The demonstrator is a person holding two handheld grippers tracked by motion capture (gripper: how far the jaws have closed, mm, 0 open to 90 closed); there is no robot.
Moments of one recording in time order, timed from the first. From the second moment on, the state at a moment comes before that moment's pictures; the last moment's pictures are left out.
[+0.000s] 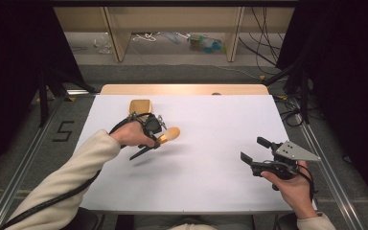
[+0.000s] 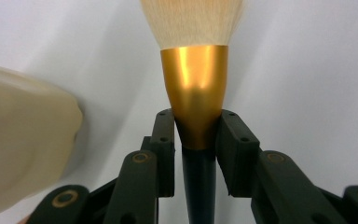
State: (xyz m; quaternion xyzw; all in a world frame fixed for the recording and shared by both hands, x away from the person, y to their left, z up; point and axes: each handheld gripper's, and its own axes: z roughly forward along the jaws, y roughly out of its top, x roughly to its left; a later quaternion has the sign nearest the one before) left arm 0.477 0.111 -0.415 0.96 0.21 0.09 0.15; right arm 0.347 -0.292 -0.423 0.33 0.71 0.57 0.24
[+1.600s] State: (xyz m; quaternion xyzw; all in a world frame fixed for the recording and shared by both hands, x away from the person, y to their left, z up) left arm 0.464 0.144 -0.412 0.90 0.28 0.13 0.29; right arm 0.347 -0.291 -0.423 0.34 0.71 0.57 0.24
